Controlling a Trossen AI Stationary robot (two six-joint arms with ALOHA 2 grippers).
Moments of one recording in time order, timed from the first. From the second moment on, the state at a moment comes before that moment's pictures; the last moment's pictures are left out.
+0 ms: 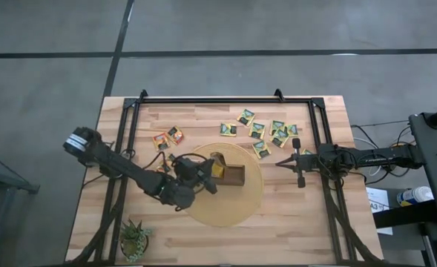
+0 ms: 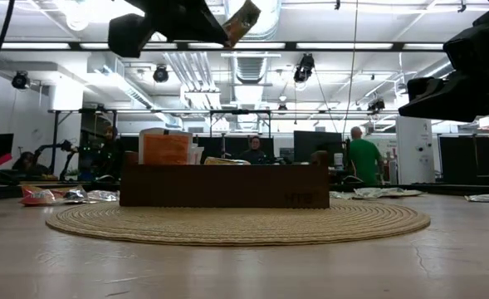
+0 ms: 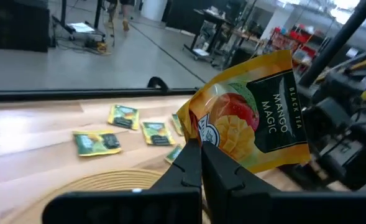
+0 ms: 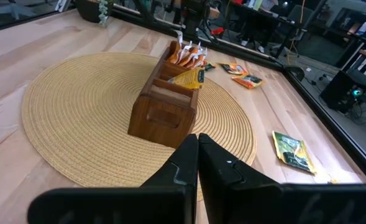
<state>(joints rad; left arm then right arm) -0.45 1.57 0.99 0.15 -1.20 -0.86 0.03 0.26 0.01 0.00 0.00 -0.26</state>
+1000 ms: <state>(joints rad) -0.40 1.57 0.99 0.03 -1.23 -0.76 0.03 0.26 0.01 0.41 0.00 -0.05</state>
